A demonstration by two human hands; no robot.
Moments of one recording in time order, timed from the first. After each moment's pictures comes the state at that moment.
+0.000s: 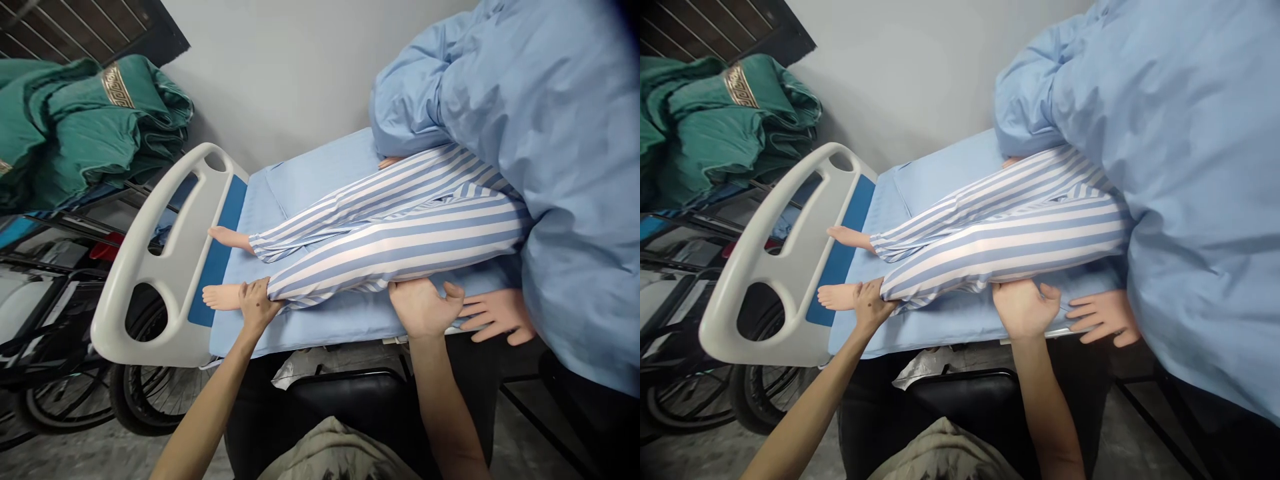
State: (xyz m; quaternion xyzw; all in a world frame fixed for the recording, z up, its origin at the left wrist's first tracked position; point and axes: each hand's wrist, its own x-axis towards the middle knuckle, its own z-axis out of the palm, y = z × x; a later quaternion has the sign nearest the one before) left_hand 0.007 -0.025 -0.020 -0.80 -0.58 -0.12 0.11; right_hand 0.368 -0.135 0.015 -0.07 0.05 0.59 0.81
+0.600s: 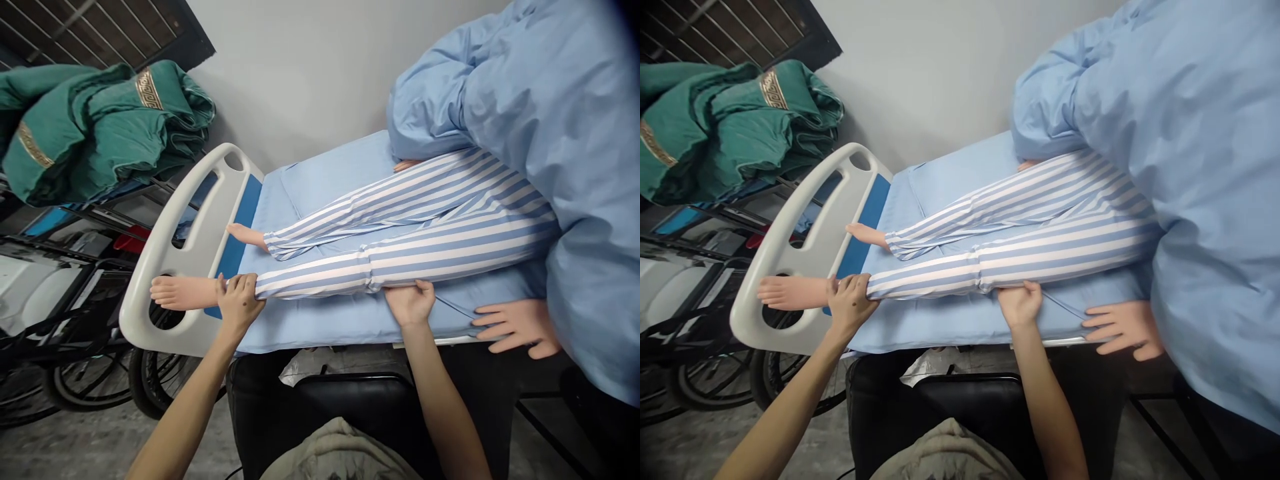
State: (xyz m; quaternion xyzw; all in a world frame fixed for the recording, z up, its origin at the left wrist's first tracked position) left_hand -0.036 -0.028 0.038 -0.81 -0.52 -0.08 0.25; right_hand 0.342 -0.100 -0.049 -0.17 0.09 0.60 0.78
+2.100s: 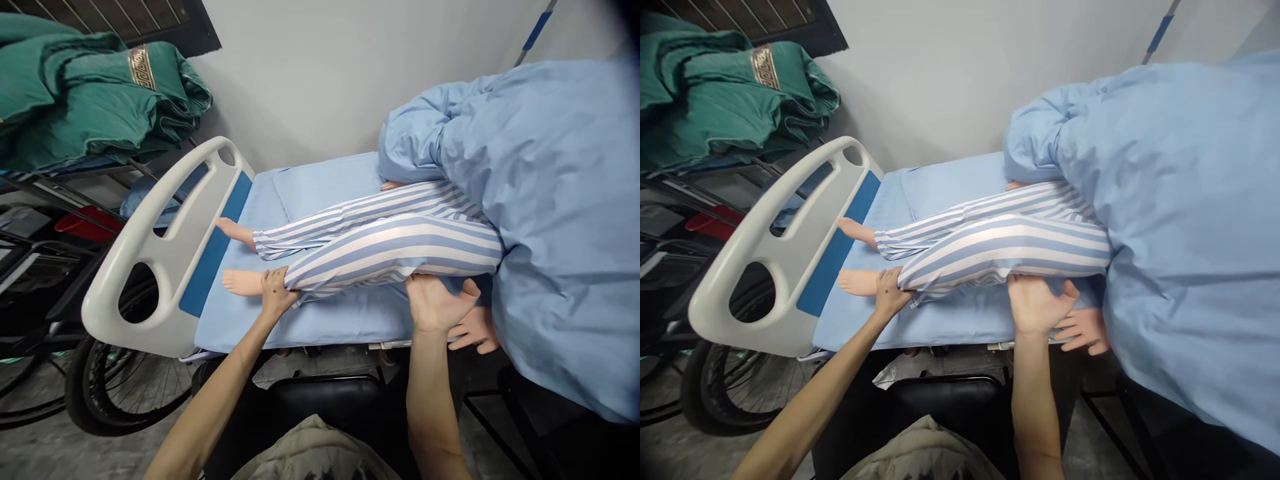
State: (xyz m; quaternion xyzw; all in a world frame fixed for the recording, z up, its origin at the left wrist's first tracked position) left_hand 0.066 -0.026 -0.009 -0.78 -0.60 -0.19 0.00; right_hand 0.387 -0.130 0.067 -0.09 0.03 0.54 0.84
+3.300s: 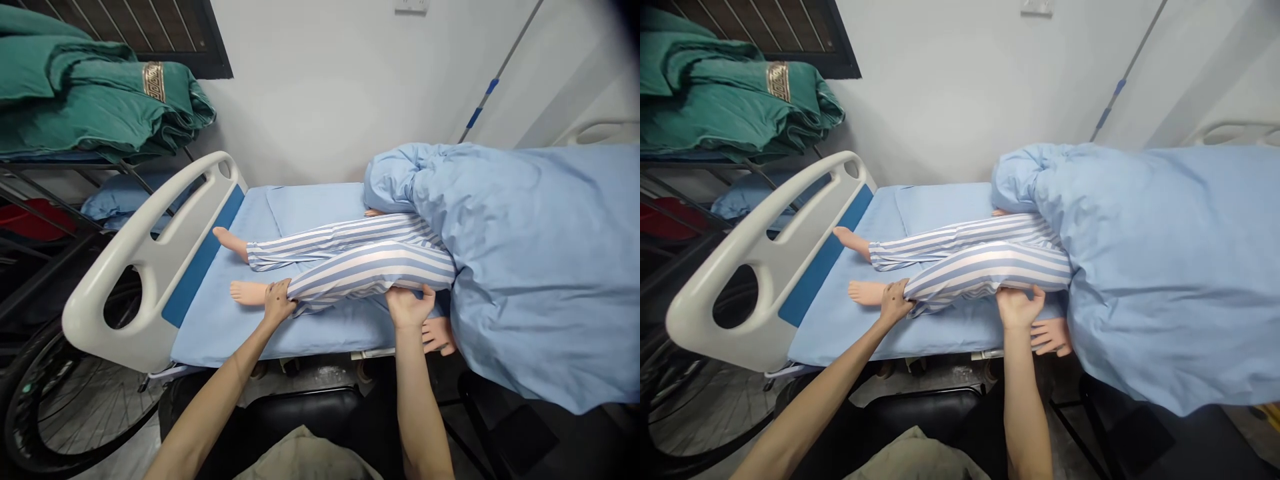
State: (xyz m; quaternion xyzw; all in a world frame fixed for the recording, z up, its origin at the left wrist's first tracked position) left_hand 0.075 -0.022 -0.027 -0.79 -0.57 -0.22 -0.08; right_hand 0.391 -0.125 0.052 -0.16 0.03 0.54 0.82
